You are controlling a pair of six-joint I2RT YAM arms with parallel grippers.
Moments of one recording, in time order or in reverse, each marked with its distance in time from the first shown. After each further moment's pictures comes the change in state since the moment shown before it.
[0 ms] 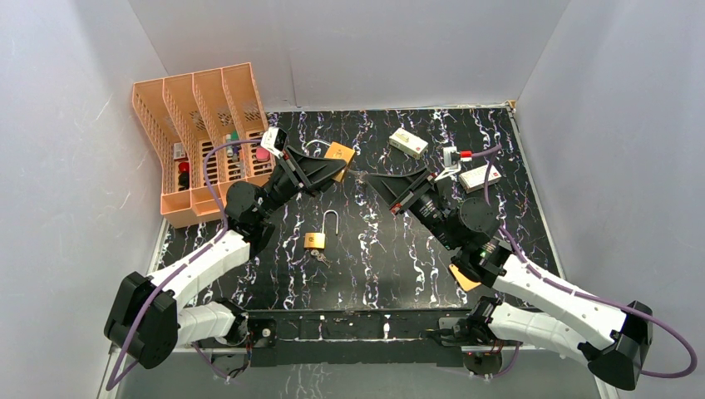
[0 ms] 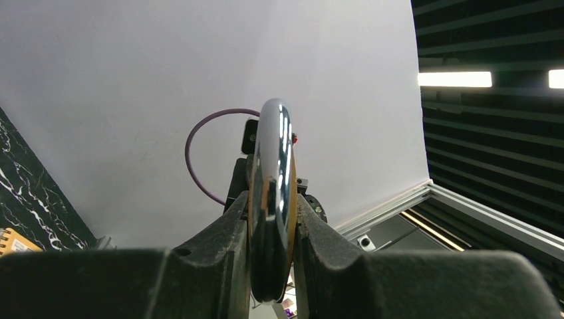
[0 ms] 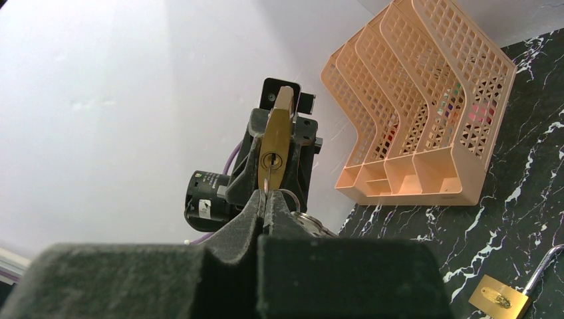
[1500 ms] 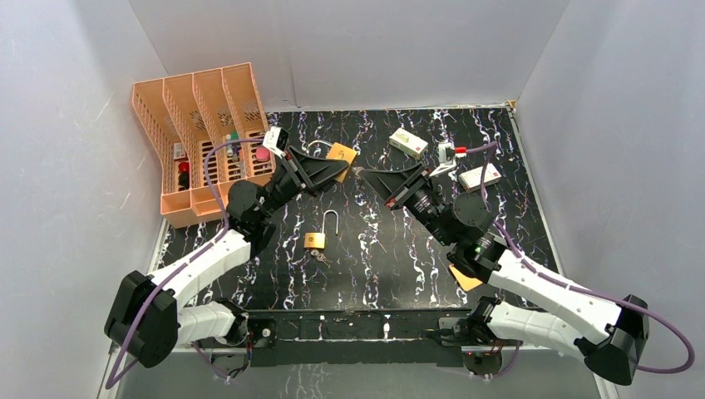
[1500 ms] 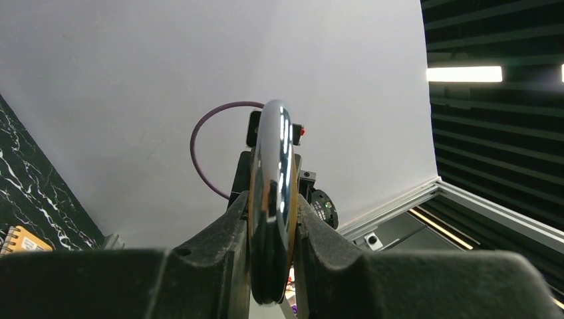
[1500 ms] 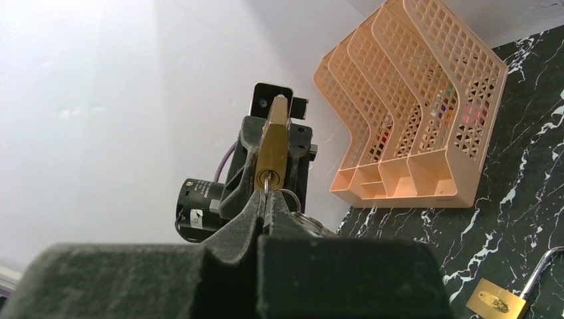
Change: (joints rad) left arm -0.009 0.005 0.002 -0.009 0.008 0.024; right arm 0.003 0.048 0.030 -0.003 0.014 0.001
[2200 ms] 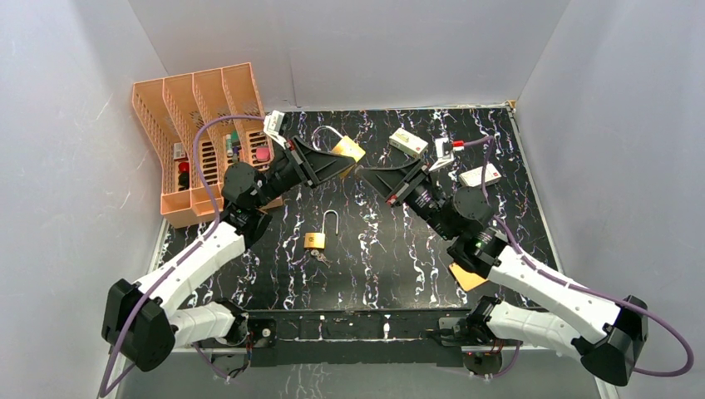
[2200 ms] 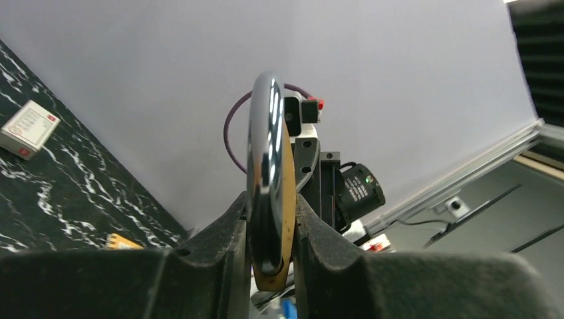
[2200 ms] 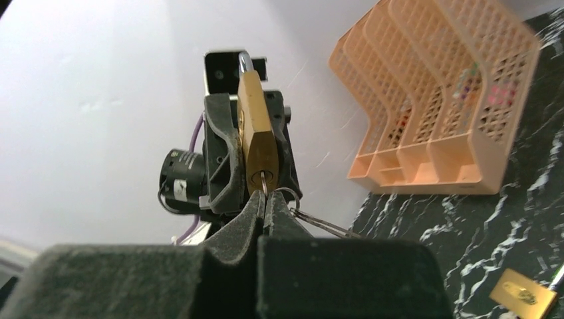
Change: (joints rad) left arm -0.009 -0.014 0.162 -0.253 0.082 0.306; right arm -0.033 0.036 0.044 -0.043 -0.071 0.056
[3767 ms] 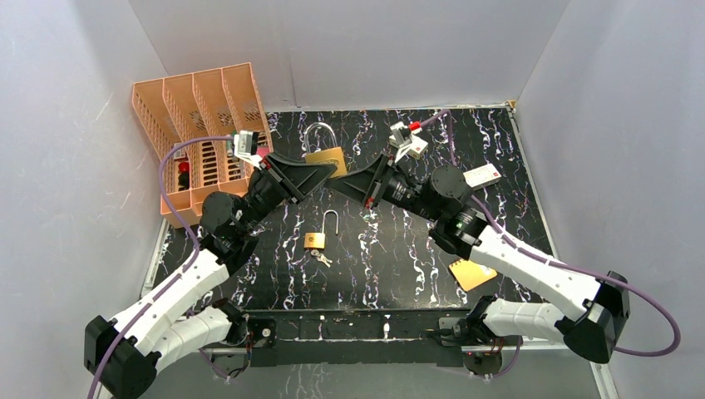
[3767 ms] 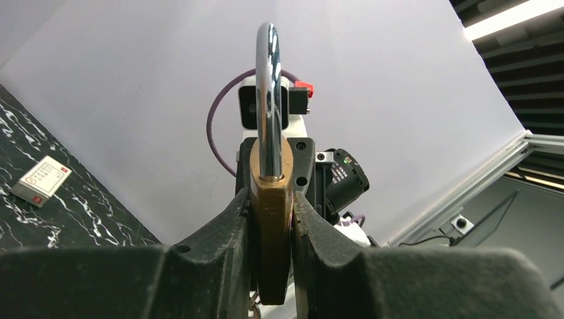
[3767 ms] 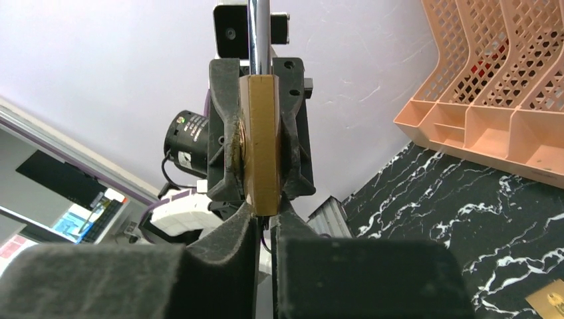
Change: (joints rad) left arm -0.053 -0.241 -0.113 -0.024 -0.191 0.115; right arm 0.007 0.156 0.162 0.008 -0.375 -0.082
